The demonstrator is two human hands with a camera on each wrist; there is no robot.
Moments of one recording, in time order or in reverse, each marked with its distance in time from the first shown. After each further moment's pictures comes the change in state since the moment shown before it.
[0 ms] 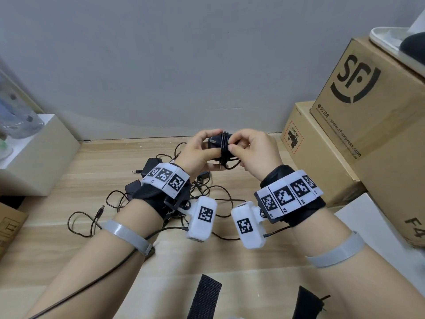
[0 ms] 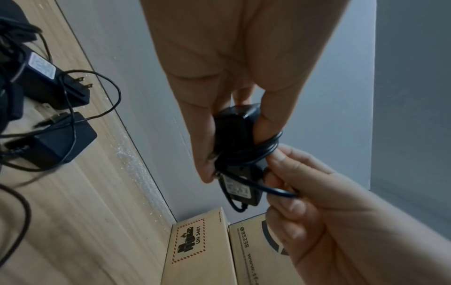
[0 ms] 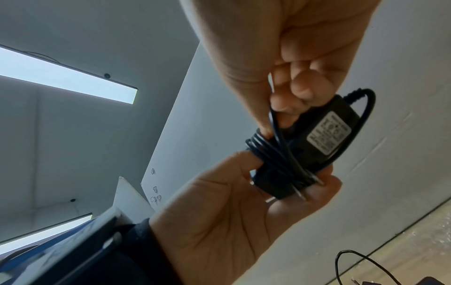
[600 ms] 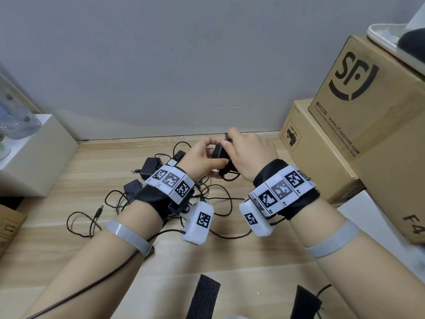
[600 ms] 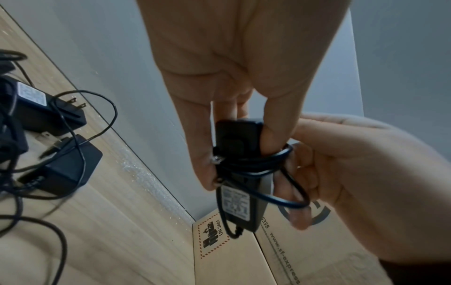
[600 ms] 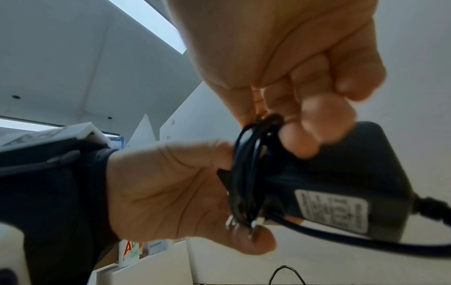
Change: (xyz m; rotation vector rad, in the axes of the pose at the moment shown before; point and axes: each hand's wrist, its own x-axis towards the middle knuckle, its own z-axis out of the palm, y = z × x) left_hand 0.001 -0.010 0.001 0.236 -0.081 0.005; right_hand -0.003 -0.010 -0.002 -0.728 -0.121 -0.183
